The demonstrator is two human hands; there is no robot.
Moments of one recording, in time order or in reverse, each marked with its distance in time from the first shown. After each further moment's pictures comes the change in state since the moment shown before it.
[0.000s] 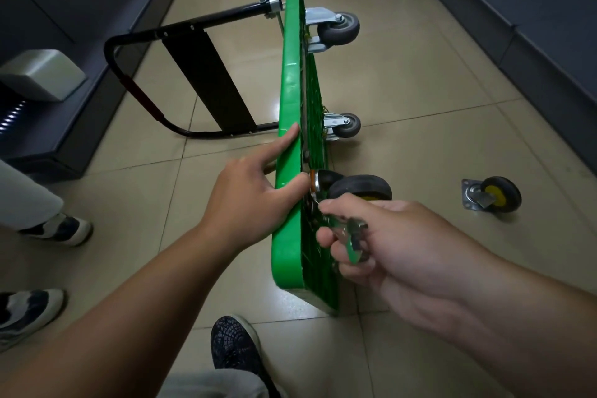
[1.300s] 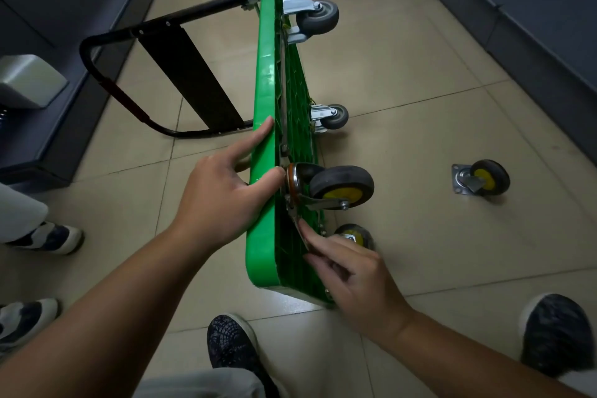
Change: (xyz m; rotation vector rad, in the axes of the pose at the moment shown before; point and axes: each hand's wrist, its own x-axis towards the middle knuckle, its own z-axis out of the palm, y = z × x) left_hand -0.002 0.000 0.000 -0.021 -0.027 -0.009; right_hand 0.074 0.114 -0.075 -0.809 -0.022 -1.027
